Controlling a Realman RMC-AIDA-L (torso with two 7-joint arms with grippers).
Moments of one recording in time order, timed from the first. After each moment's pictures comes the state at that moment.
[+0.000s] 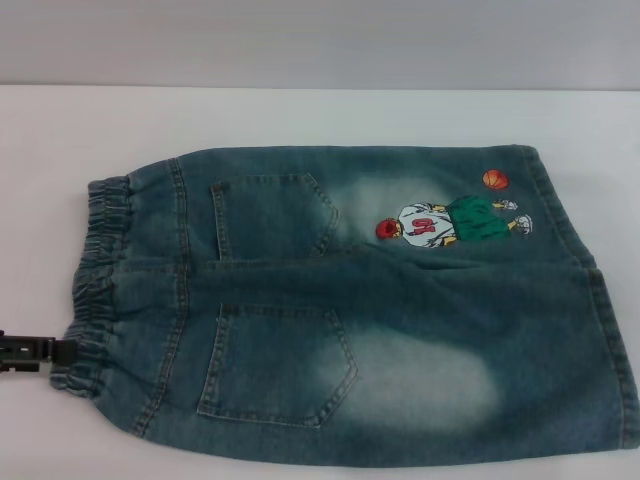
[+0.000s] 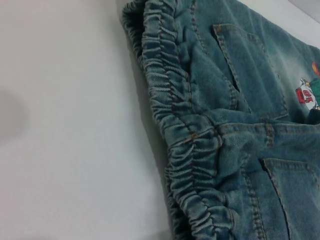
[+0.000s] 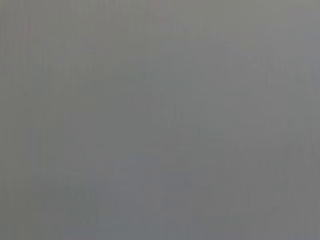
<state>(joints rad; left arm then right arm) -0.38 -1.87 0.67 0.77 2.31 1.66 -2.25 0.46 2.03 -1.18 -0.19 -0.14 -1.24 0.38</state>
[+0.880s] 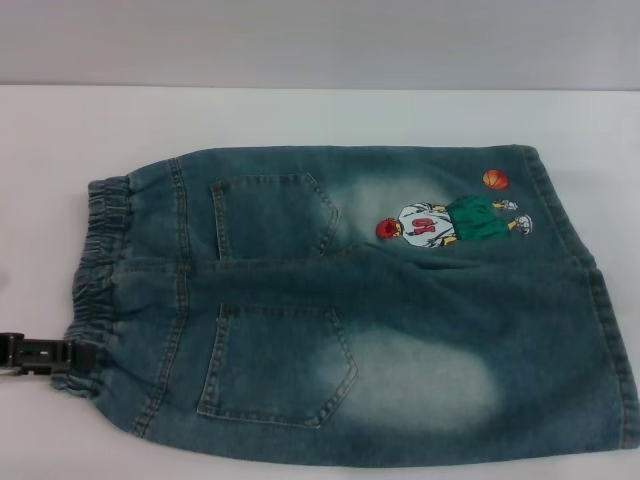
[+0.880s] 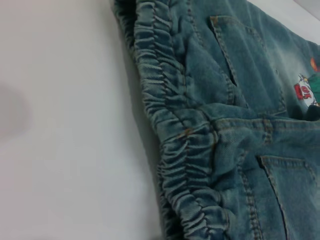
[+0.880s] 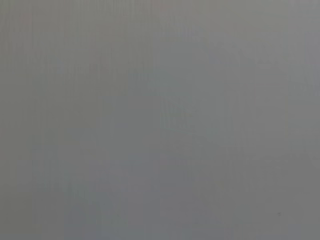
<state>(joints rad) -0.39 -1.90 0.68 0.75 2.31 1.64 -2.26 0.47 2.02 -1.18 -0.19 -0.14 -1.23 0.38</state>
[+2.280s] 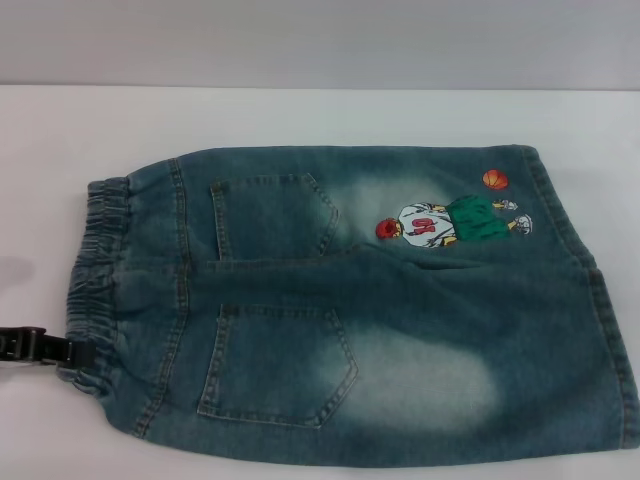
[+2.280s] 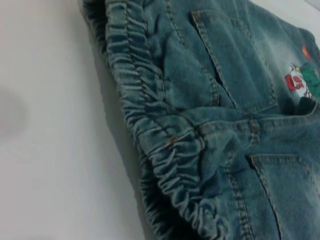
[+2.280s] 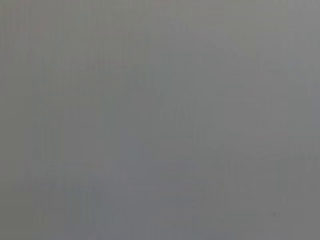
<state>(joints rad) -0.43 -1.91 0.69 0.76 2.35 1.64 -2.25 0.47 2.02 -1.18 -0.19 -0.14 -1.22 0.36</state>
